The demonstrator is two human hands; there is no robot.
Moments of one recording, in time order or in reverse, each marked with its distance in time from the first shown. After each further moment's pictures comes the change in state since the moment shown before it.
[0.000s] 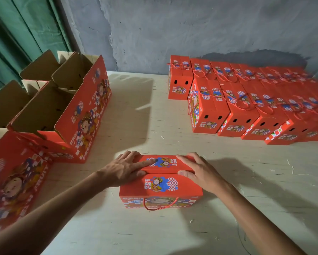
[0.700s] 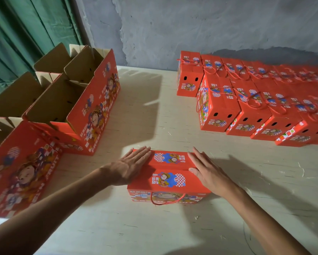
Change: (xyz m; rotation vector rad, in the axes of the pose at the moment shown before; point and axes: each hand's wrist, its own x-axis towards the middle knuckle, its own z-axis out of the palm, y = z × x) left_hand -0.023 -0.001 0.001 -0.033 -0.138 0.020; right_hand -0.016 -0.011 0.006 -0.137 0.094 -0.077
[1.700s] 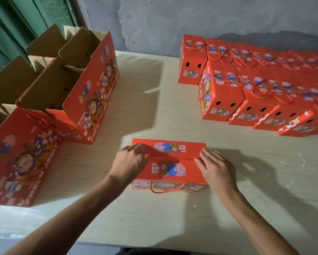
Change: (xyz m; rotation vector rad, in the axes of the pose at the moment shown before) left_hand -0.001 0.065 0.007 0.247 0.778 -0.171; right_hand -0.017 -0.017 0.011 -0.253 0.599 0.096
